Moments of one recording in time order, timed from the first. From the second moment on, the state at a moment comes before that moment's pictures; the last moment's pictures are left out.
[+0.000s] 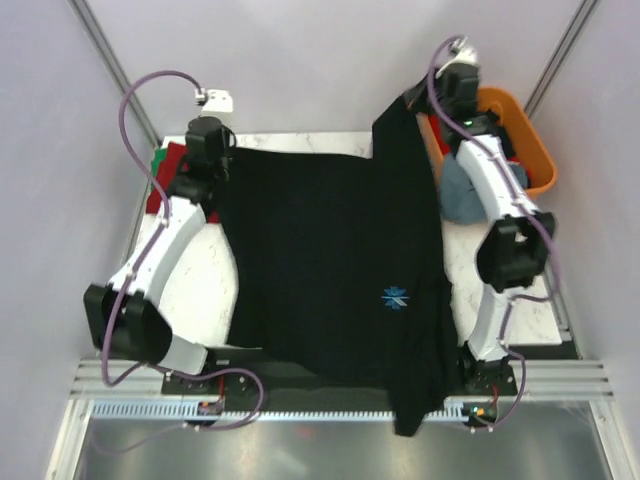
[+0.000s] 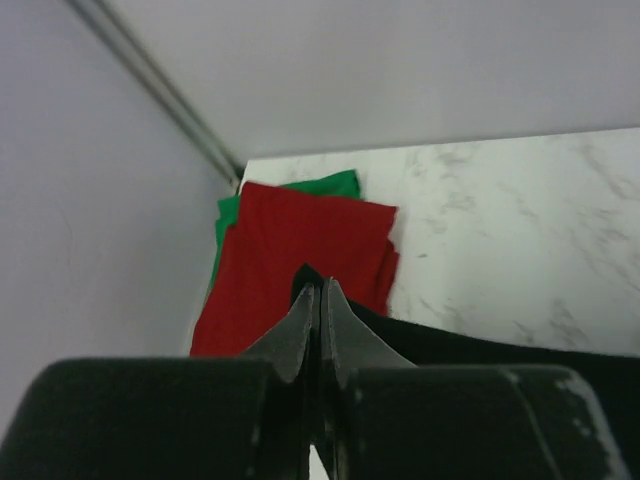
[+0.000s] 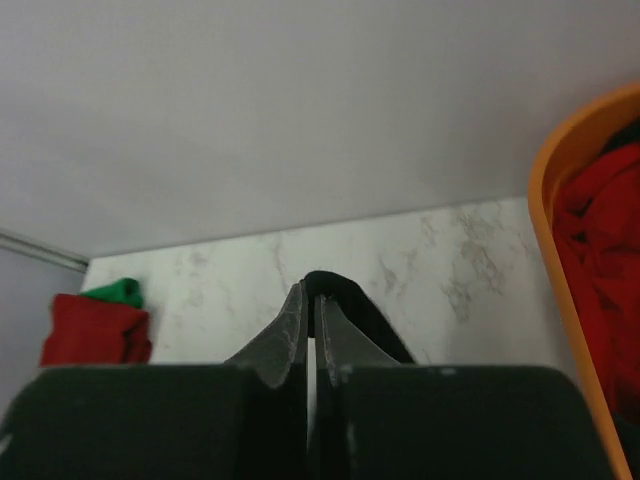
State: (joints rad) left arm -0.32 1.35 1.30 -0.10 -0.52 0.23; right arm 0.15 1.87 1.91 -0.15 -0.09 0.50
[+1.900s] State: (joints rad) left arm -0.05 2.11 1.63 -0.59 0.05 -0.52; right arm 0.26 2.41 2.06 -0.63 -0.06 0.53
